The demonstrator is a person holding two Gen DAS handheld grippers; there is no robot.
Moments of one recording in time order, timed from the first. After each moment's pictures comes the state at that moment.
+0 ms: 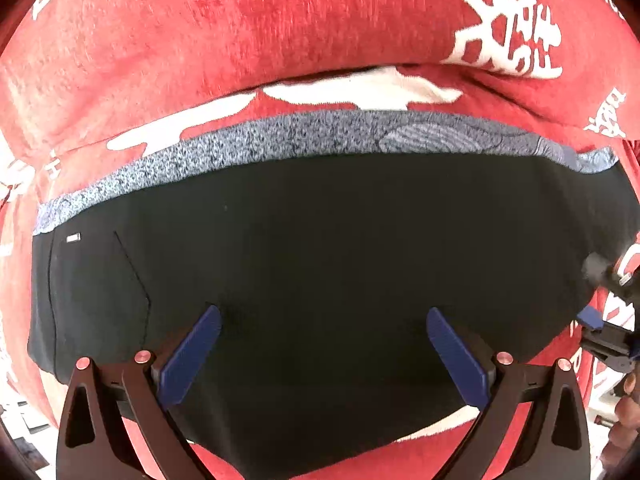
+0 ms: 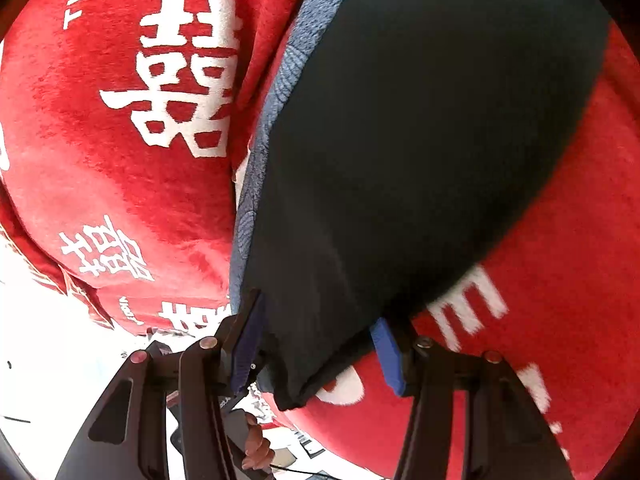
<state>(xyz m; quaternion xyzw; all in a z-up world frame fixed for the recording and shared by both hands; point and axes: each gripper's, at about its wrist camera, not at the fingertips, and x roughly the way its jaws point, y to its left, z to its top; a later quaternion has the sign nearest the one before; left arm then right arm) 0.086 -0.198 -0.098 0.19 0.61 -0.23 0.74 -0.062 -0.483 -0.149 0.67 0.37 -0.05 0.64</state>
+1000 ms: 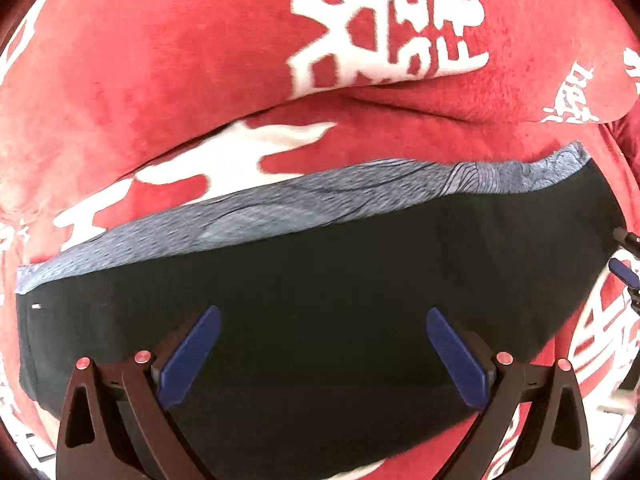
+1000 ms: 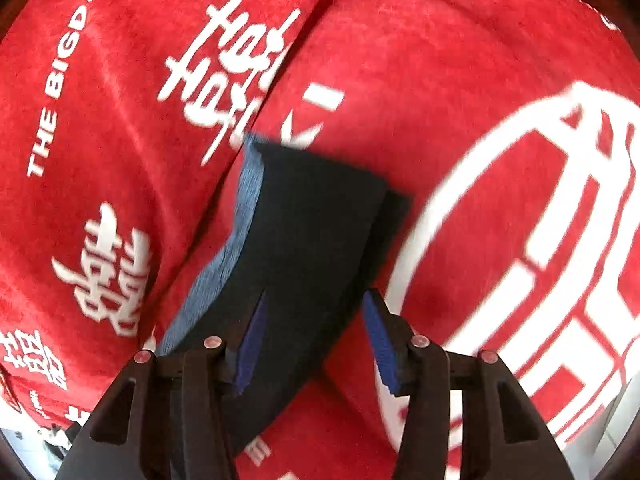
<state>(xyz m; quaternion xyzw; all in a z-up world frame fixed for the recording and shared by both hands) 0.052 -0.324 -0.091 0.22 0.58 -0.27 0.74 -0.165 -0.648 -0.090 0.54 0.35 -0.34 0.69</state>
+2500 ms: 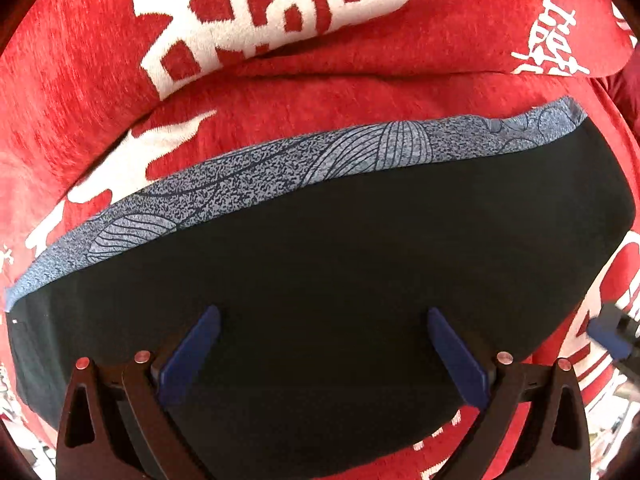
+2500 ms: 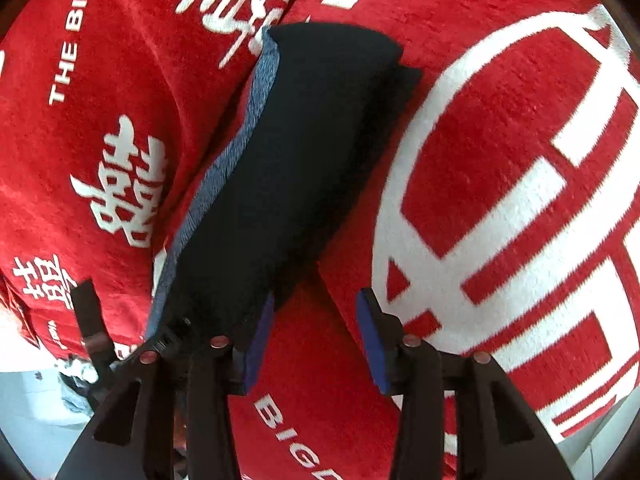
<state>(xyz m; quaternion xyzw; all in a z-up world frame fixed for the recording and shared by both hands) -0.010 -0.395 -0.104 0.26 0.59 -0.28 0.71 -0.191 -0.612 -0.118 0.57 0.40 -0.21 0.68</state>
